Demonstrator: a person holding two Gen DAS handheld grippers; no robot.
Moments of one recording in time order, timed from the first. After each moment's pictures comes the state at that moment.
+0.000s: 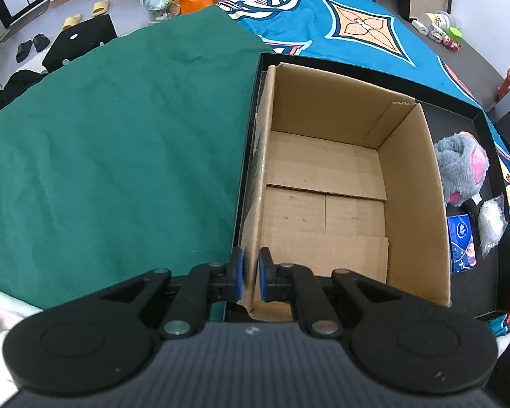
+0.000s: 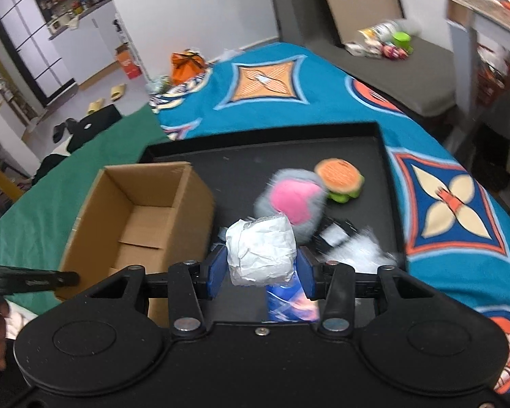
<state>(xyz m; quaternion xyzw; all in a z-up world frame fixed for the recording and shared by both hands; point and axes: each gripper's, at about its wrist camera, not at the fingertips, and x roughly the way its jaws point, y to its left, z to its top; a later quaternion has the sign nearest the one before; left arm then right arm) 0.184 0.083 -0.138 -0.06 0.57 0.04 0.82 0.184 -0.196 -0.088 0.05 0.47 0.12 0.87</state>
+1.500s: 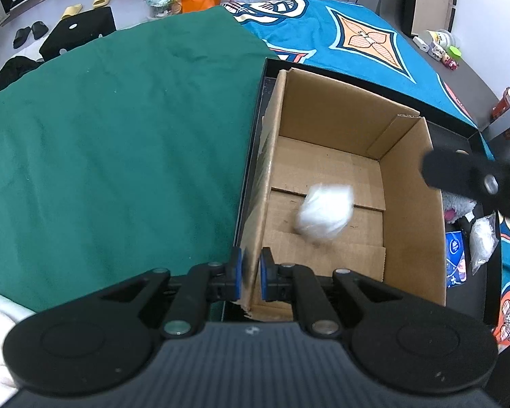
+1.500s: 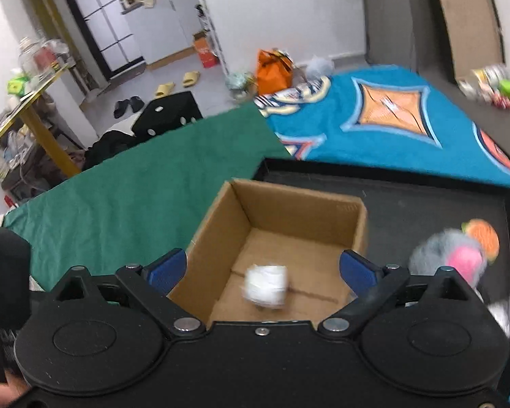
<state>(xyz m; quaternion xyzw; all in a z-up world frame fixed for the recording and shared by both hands) 0.184 0.101 -0.142 -0.09 0.56 0.04 0.82 0.204 -0.076 -0.086 0.02 0.45 0.22 0.86</state>
